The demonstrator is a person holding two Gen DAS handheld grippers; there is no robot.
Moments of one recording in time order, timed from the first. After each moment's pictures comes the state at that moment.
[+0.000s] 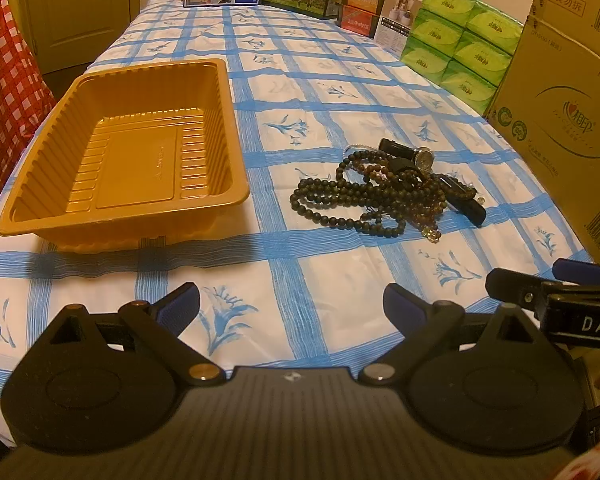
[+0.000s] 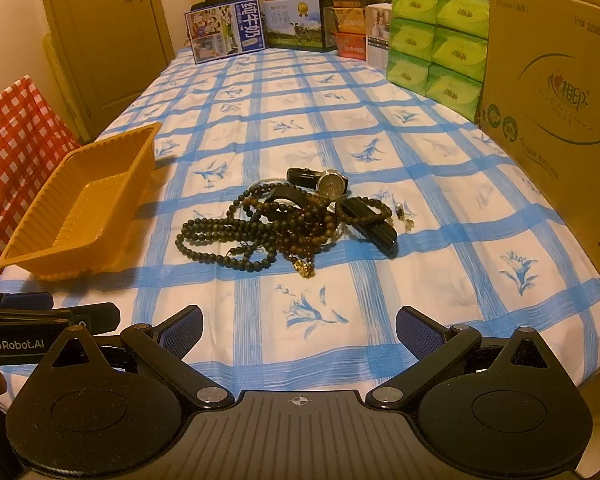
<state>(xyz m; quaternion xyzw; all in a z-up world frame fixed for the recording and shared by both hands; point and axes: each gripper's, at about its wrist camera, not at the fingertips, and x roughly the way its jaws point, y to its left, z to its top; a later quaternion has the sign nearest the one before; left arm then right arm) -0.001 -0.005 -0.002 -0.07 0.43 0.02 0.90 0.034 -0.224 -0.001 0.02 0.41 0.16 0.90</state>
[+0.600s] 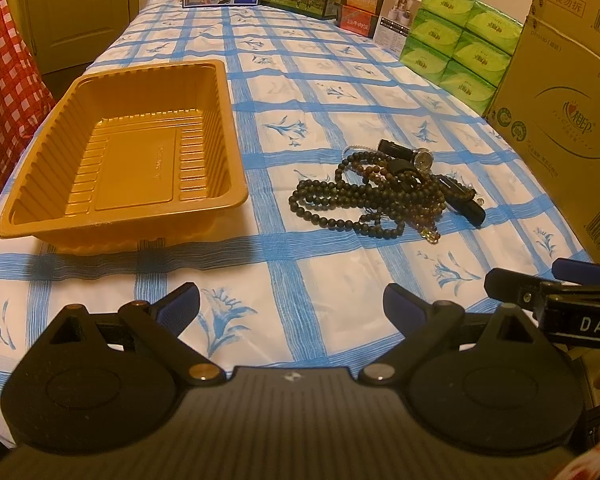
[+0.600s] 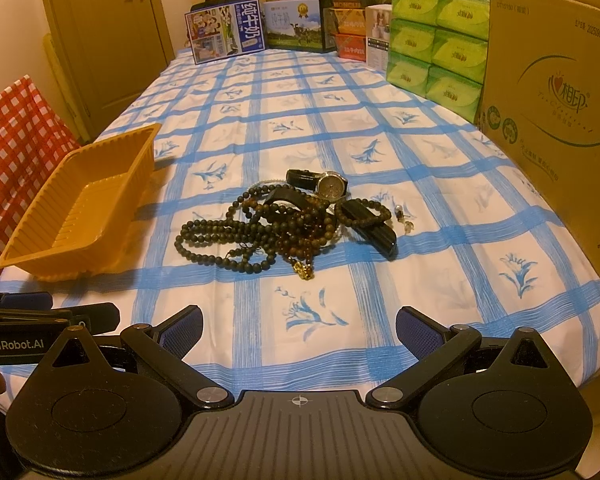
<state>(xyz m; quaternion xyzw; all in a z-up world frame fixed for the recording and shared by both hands) 0.000 -0.007 -0.001 -0.07 0.43 0.02 0.90 0.035 -0.224 -0.001 0.02 0.41 0.16 0.90</state>
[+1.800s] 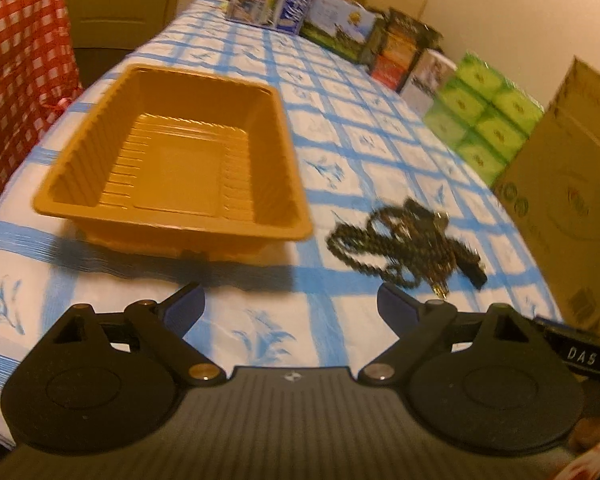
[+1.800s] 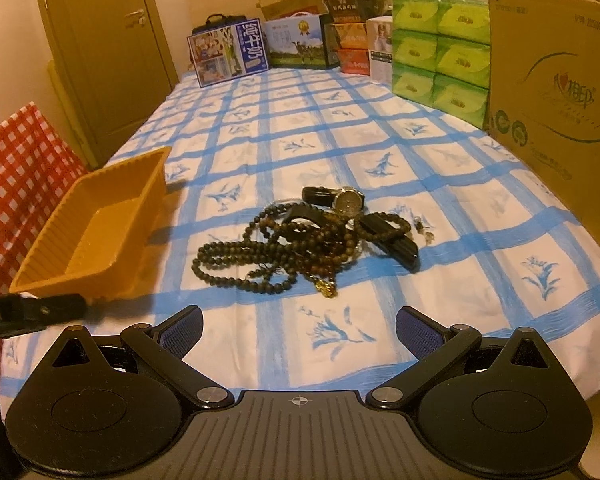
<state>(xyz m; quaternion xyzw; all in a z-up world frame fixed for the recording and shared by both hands) -0.020 0.066 0.005 -0.19 0.37 0.04 0.91 0.039 -0.212 -0.003 0.06 0.38 0.17 0.91</state>
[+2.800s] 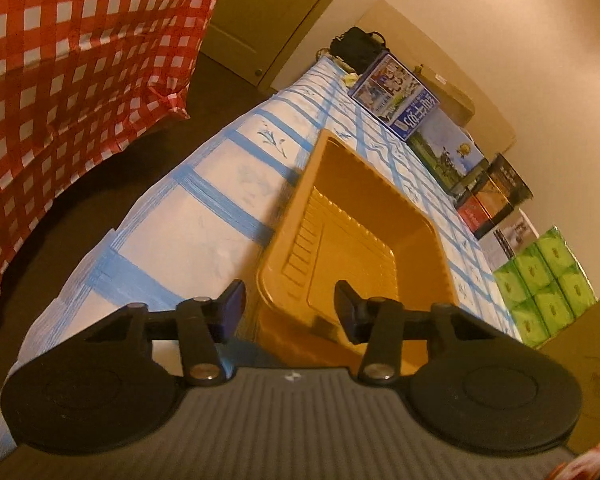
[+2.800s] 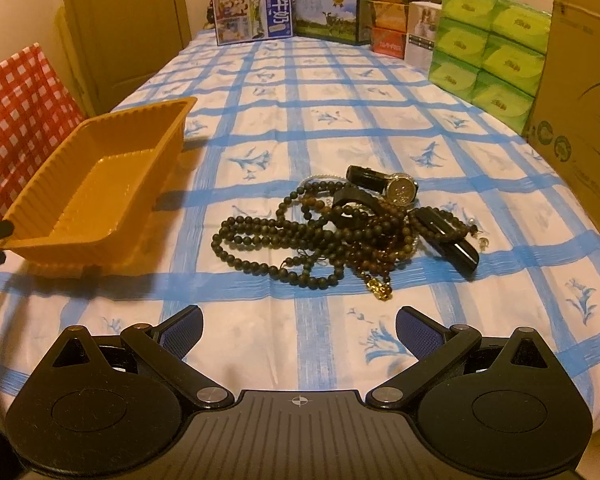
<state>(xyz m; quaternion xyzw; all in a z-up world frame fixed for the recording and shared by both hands) -0.026 0.237 -0.037 -0.36 0.26 0.16 0.89 0.062 -0.145 -0.027 -0.02 0.41 0.17 0.89</state>
